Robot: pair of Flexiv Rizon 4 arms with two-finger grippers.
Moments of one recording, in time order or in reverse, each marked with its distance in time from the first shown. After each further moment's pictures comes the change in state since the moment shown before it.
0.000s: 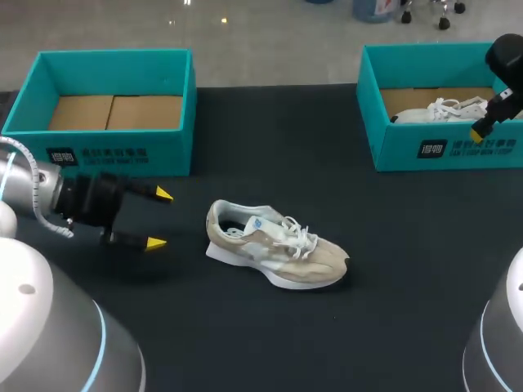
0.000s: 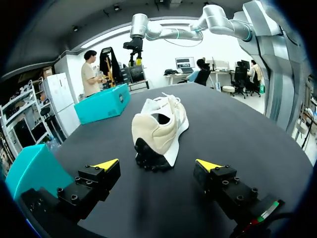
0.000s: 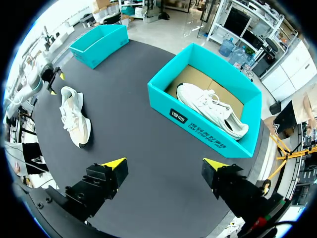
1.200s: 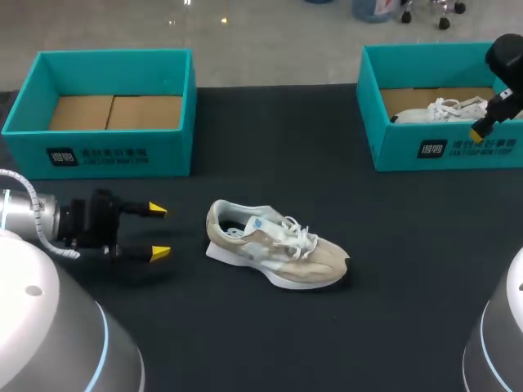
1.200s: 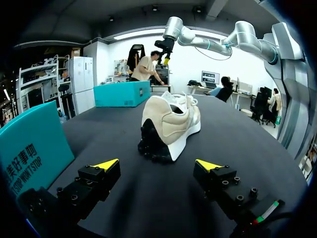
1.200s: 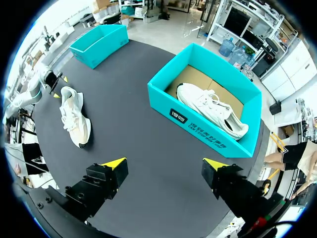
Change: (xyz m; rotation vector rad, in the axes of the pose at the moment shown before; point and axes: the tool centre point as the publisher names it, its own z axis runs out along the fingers) left arm 0.009 0.029 0.008 0.057 -0.117 -0.247; right arm 0.000 0.000 0.000 0.000 0.000 0.000
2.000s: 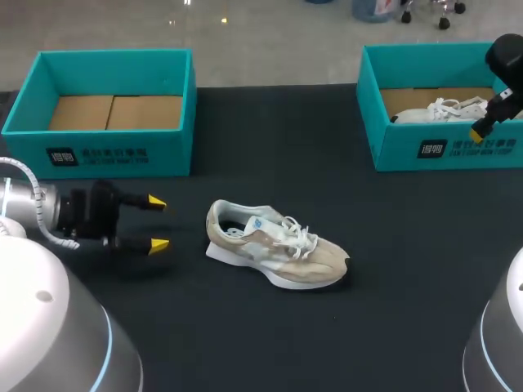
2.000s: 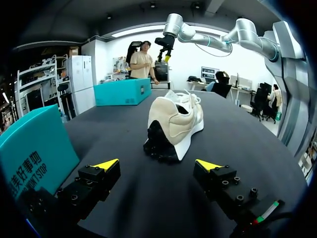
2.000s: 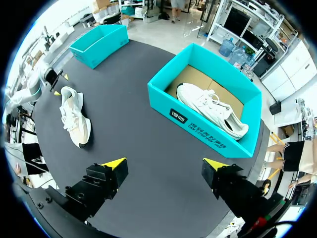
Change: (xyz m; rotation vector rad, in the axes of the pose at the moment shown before) left arm -0.013 -0.006 -0.003 -0.039 0.003 0.020; right arm 0.000 0.000 0.000 0.000 0.000 0.000
